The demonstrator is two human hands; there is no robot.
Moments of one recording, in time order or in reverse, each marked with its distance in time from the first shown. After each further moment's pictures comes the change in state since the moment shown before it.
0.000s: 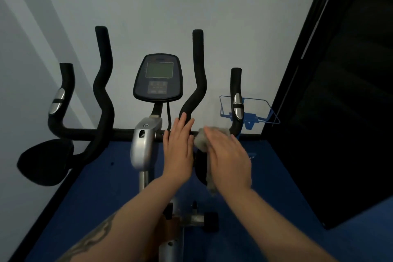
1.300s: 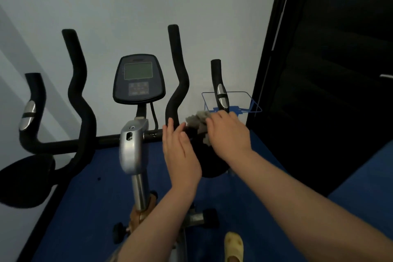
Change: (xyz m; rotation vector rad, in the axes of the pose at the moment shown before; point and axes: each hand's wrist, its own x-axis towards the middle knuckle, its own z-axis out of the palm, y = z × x) left_hand -0.028 0.045 0.008 -0.377 0.147 -0.244; right_hand 0.034 0.026 -0.003 -0.452 -0.243 0.178
